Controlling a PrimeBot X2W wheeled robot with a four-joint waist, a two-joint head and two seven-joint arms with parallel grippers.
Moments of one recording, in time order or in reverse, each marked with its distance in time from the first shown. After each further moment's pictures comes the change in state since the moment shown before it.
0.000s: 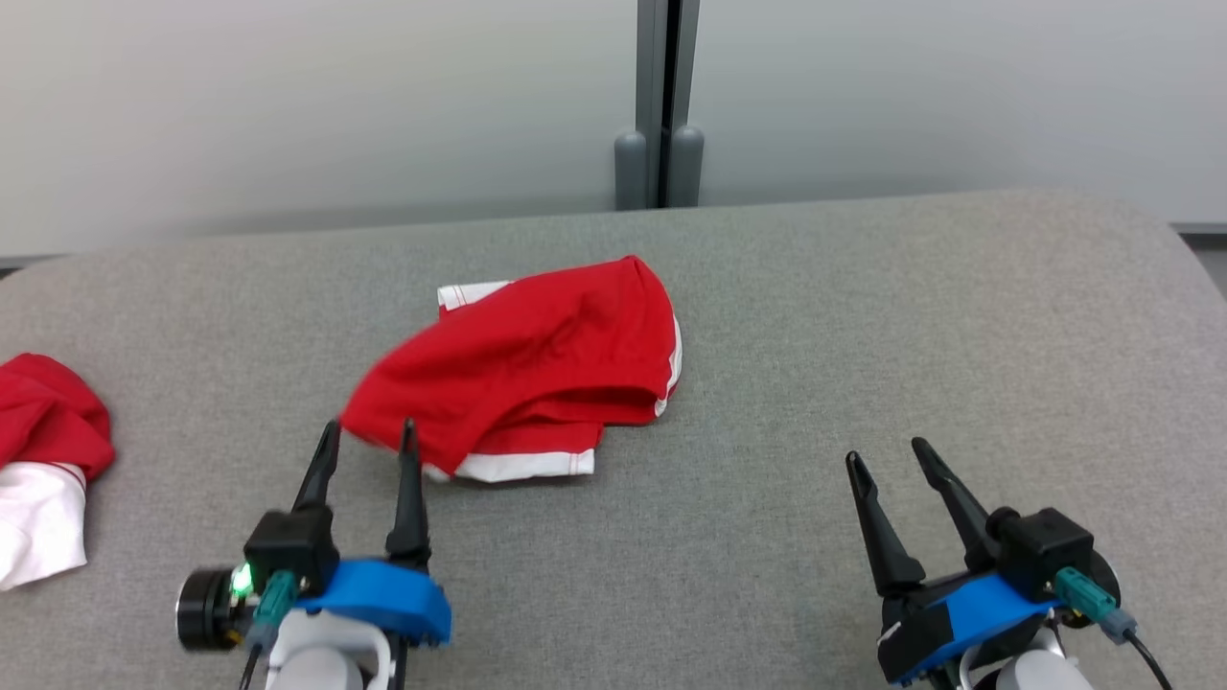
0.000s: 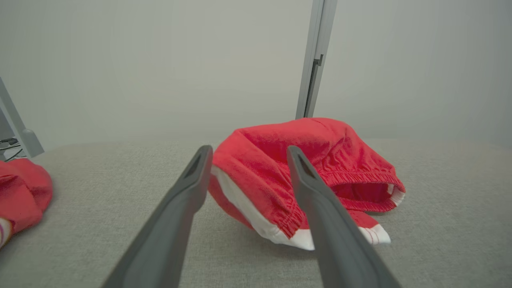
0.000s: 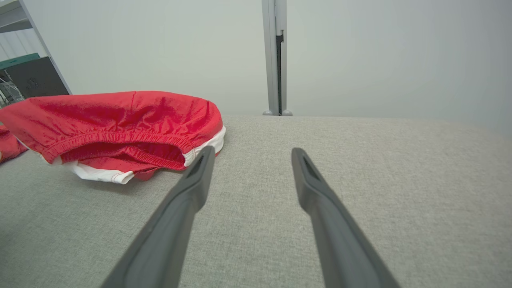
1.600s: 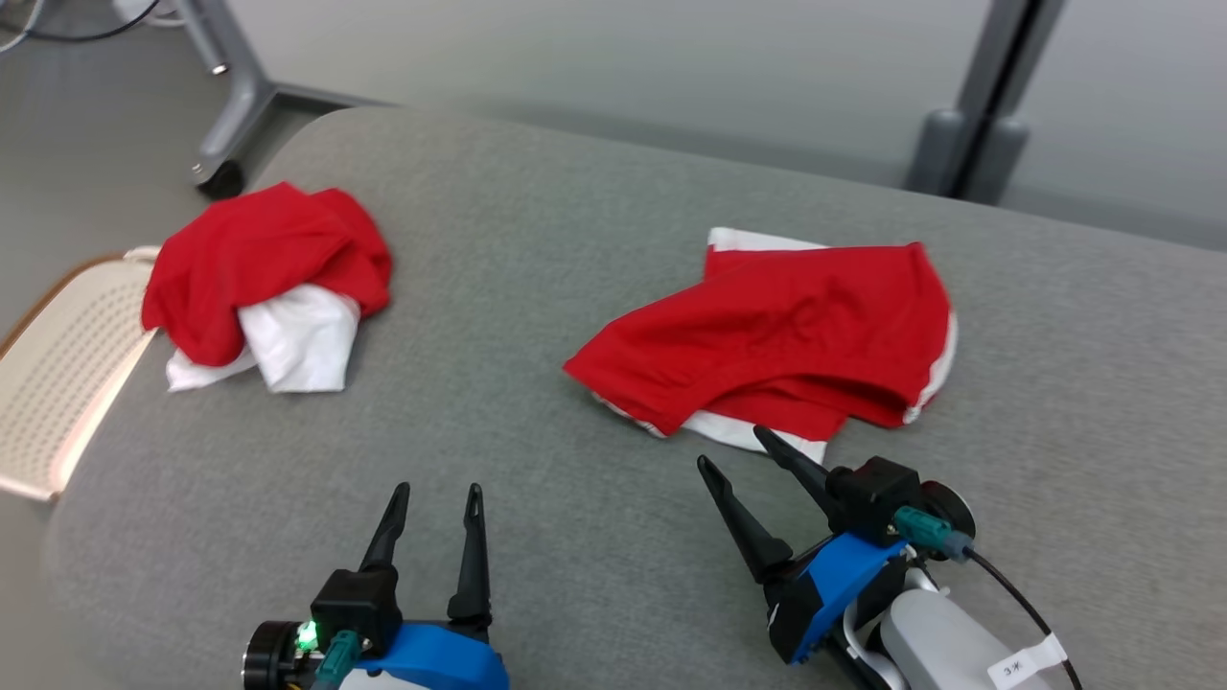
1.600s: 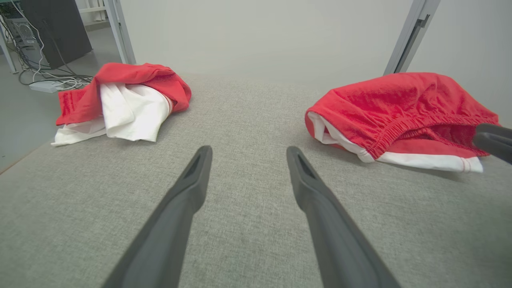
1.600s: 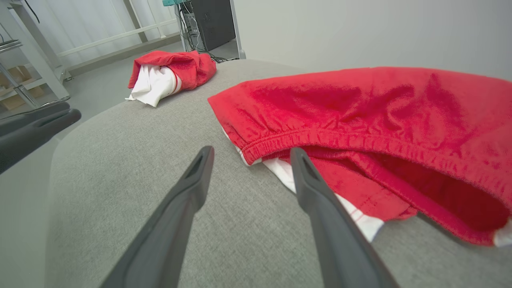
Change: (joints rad) left arm 0.124 -0.034 -0.073 -0.038 -0.014 0.002 0.000; right arm -0.239 -0.020 0.370 0.232 0.115 0.000 0.000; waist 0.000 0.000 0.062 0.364
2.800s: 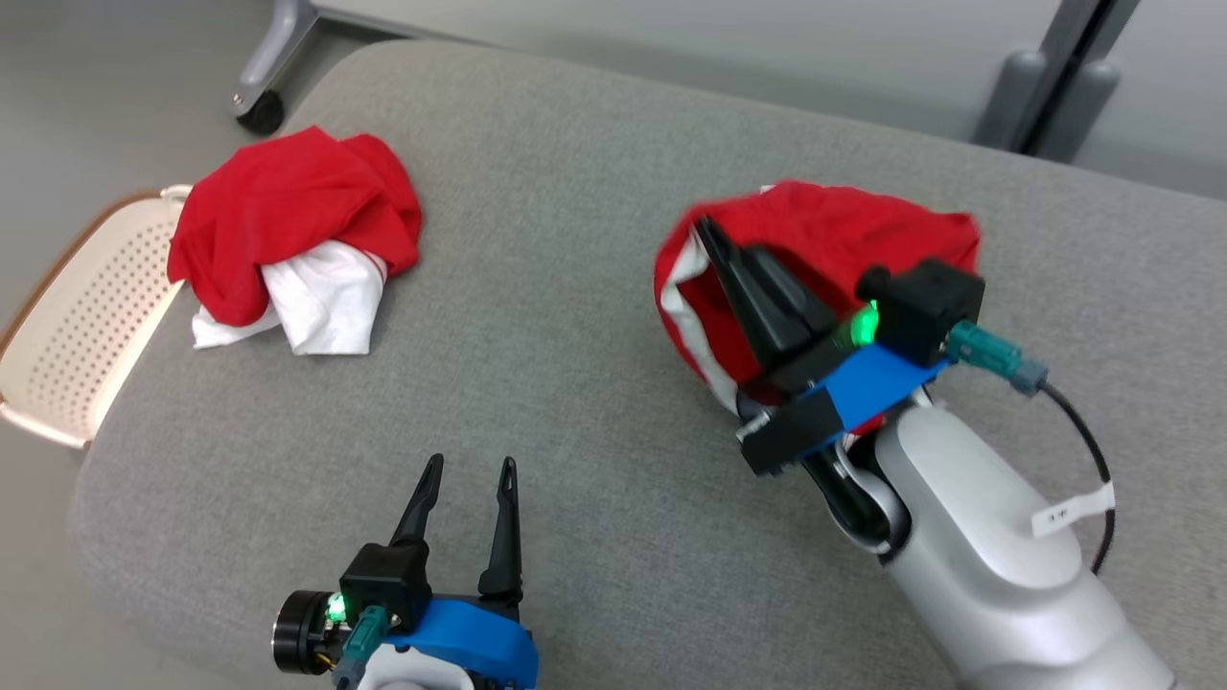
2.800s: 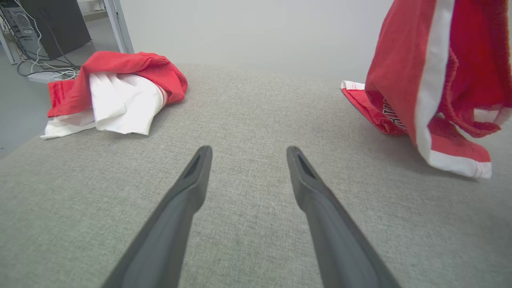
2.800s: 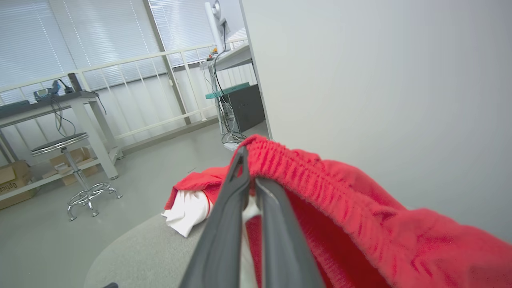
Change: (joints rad) left arm -0.054 -0.001 -0.081 -0.012 -0.048 0.033 0.000; right arm -0.256 -0.011 0.012 -0.151 0.181 0.000 0.000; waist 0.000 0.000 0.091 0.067
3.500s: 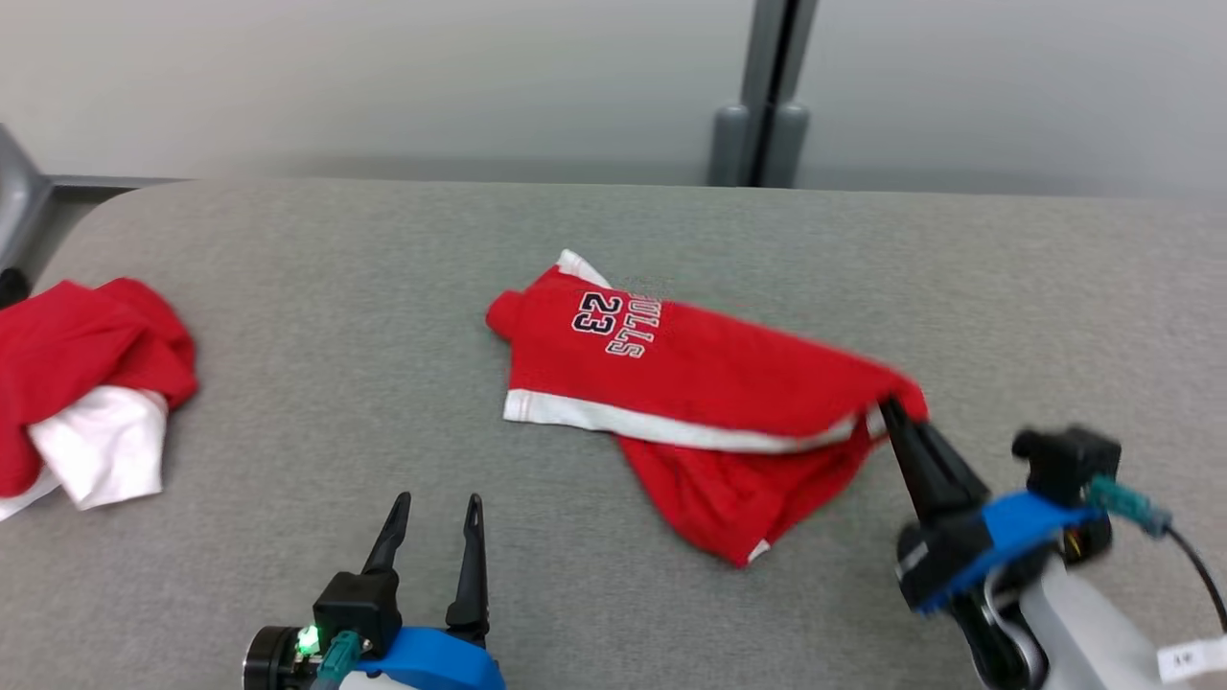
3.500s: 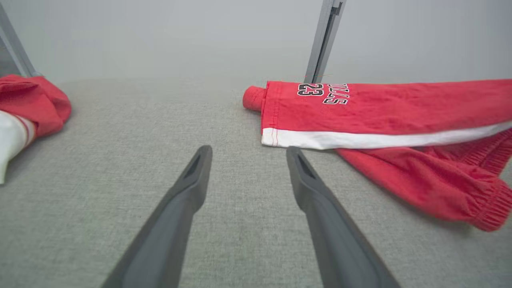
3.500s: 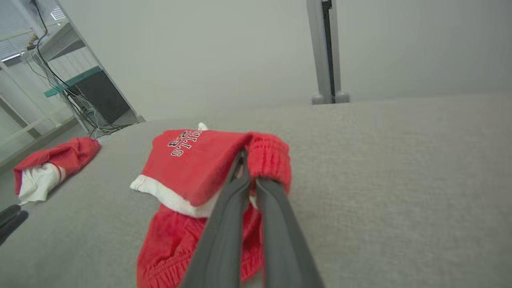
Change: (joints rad) left arm 0.044 0.000 0.087 0.056 0.050 -0.051 0.000; right arm 0.274 -0.126 -0.152 0.063 0.142 0.000 0.001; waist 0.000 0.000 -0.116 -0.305
